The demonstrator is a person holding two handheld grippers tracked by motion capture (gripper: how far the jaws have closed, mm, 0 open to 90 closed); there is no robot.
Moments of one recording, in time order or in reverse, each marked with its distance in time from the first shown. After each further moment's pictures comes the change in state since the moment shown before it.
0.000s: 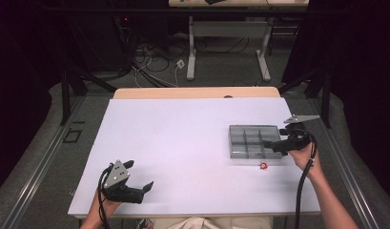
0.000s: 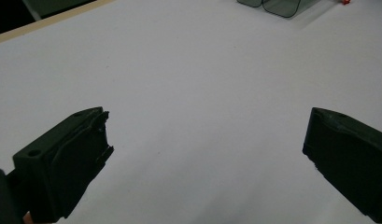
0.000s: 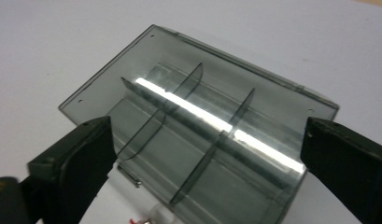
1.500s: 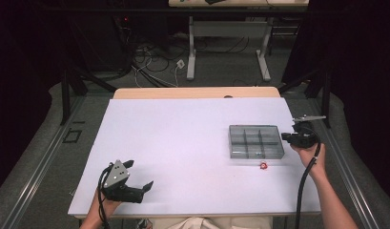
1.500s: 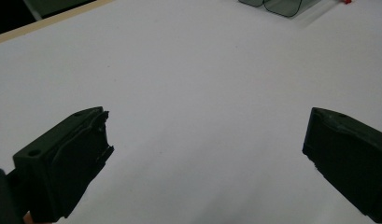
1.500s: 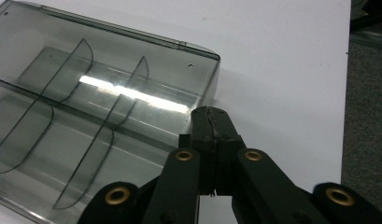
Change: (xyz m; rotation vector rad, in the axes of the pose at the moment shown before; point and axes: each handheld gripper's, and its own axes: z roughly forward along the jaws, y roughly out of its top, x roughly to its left) left arm 0.001 0.000 0.001 0.002 0.002 0.005; right arm -0.036 -0.017 0.007 0.067 -0.251 0.157
